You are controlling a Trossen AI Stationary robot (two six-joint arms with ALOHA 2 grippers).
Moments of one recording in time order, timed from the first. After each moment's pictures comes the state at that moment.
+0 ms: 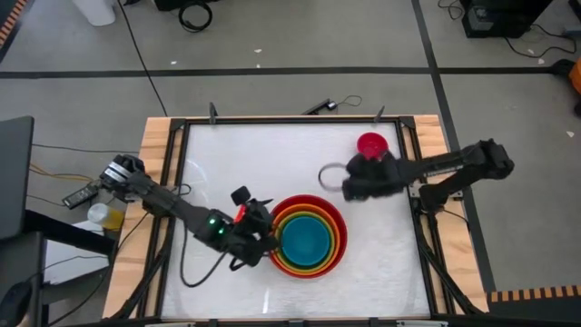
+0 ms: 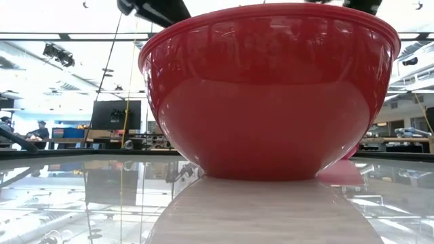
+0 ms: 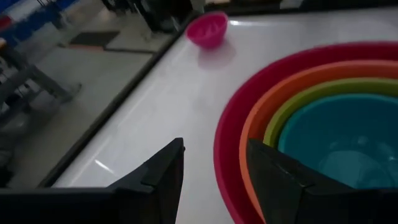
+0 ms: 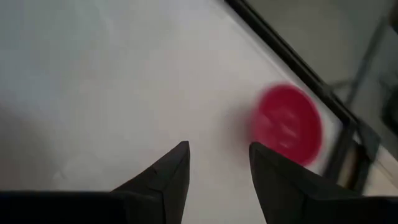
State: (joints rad) left arm -0.50 1.60 1.26 -0.62 -1.02 -0.56; right arm 0.12 1.37 1.08 -1.18 0.68 0.88
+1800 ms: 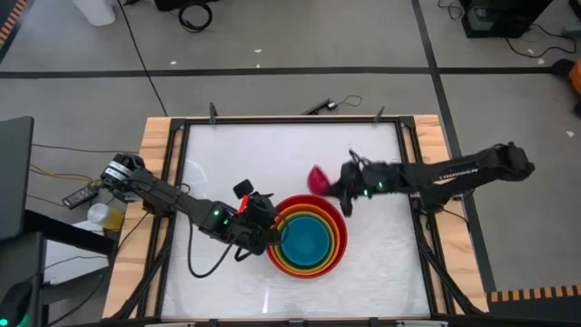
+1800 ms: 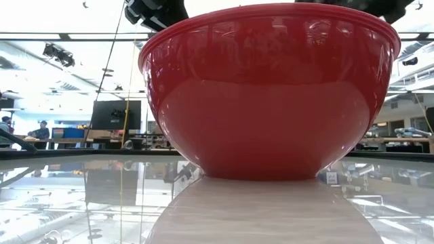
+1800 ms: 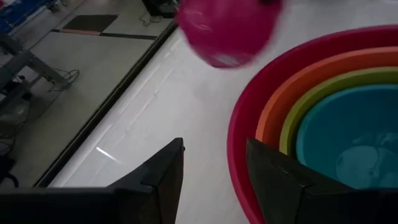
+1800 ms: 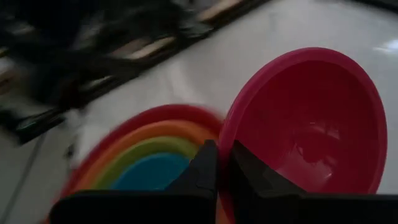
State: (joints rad) left arm -0.43 1.60 1.26 -0.63 -0.95 -0.53; right arm 0.04 1.12 0.67 0.01 0.10 0.53
